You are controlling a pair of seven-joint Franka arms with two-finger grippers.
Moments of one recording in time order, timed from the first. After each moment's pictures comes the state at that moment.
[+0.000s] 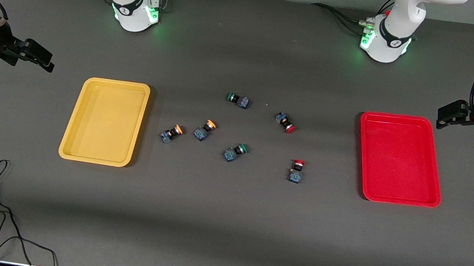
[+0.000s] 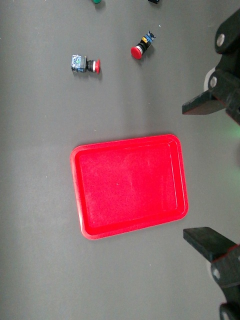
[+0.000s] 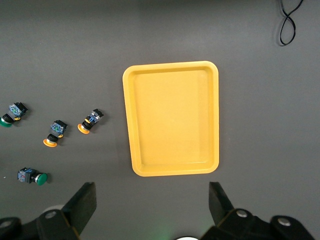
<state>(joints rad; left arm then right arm) -0.06 0.00 -0.01 -1.60 0.00 1.54 0.02 0.03 -0.05 0.02 -1.66 0.02 1.55 0.14</state>
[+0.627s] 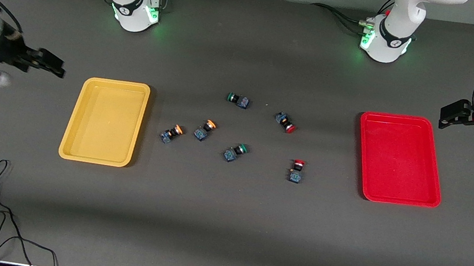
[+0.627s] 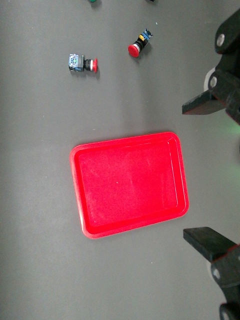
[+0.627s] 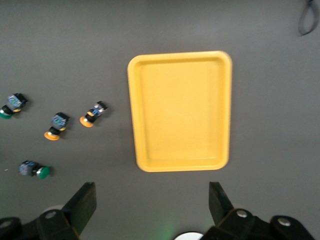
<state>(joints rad) -0.06 0.00 -0.01 -1.60 0.00 1.54 0.04 0.06 0.01 0.03 -1.68 0.06 1.56 0.17</state>
